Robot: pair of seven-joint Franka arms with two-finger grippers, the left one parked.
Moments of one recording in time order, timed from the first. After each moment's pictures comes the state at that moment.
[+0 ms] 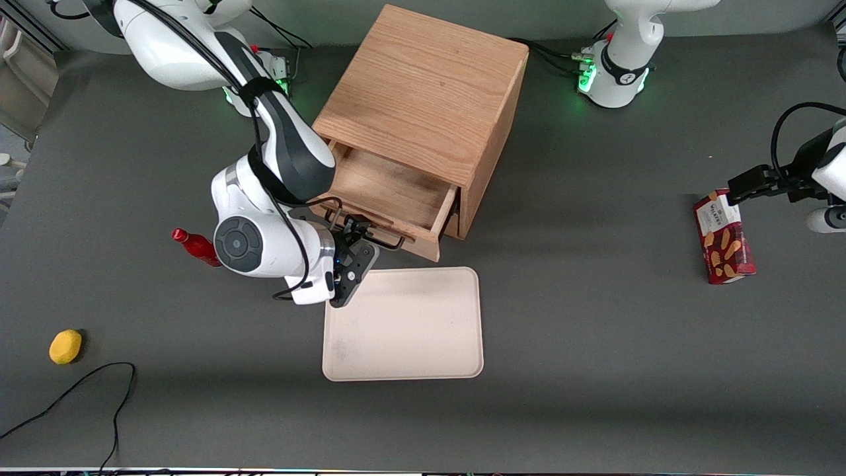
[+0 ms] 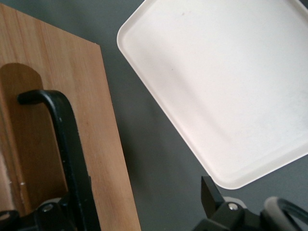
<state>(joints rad) 0.41 0.61 0.06 -1.33 0.30 1.79 -0.54</state>
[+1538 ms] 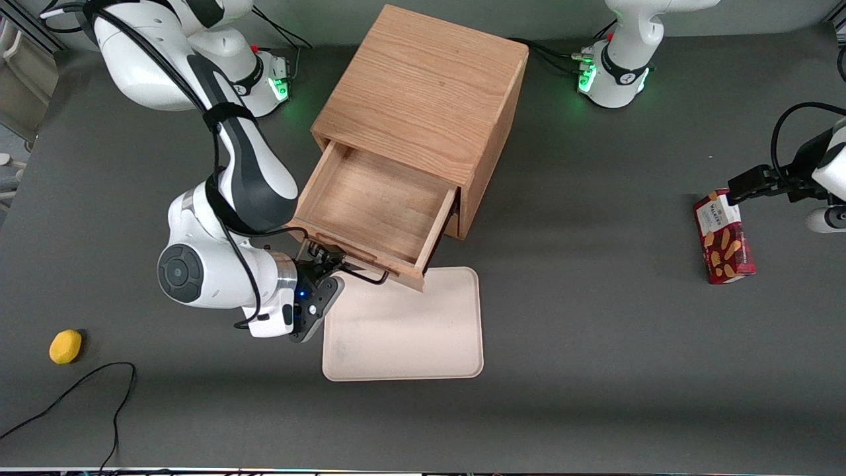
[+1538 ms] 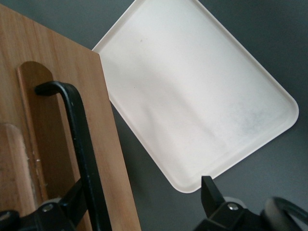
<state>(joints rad) 0.32 0.68 0.06 -1.19 0.30 1.78 -0.57</state>
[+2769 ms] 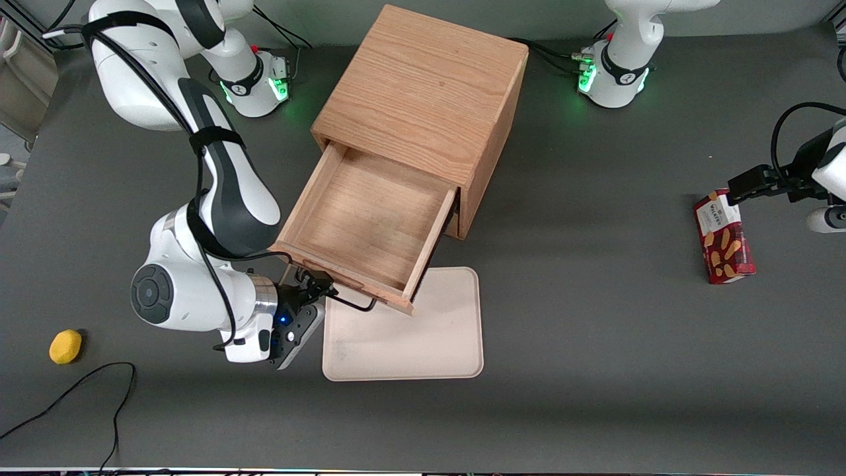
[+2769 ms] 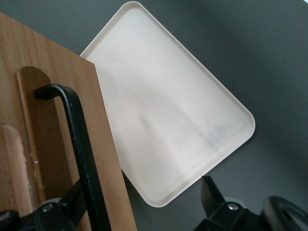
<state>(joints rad) 0.27 0.76 0.06 -1.08 0.30 1.83 -0.59</state>
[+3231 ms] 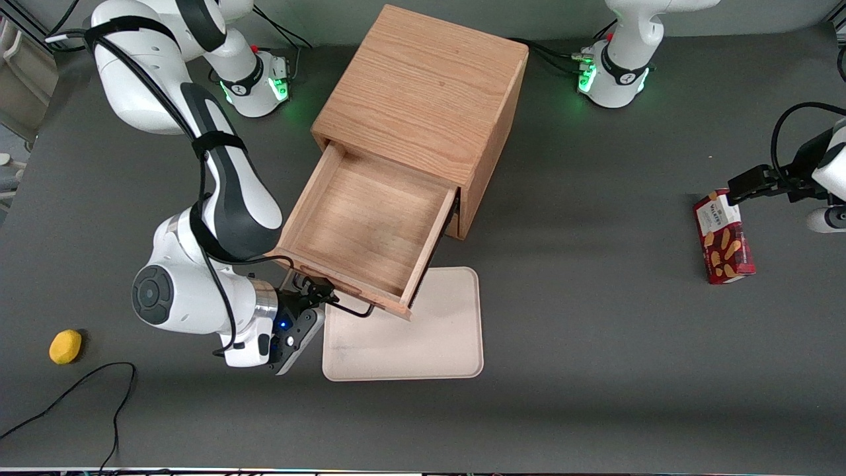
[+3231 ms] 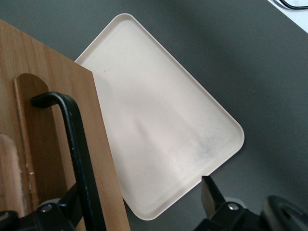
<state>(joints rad) 0.27 0.78 0.06 -1.07 0.30 1.88 -0.60</state>
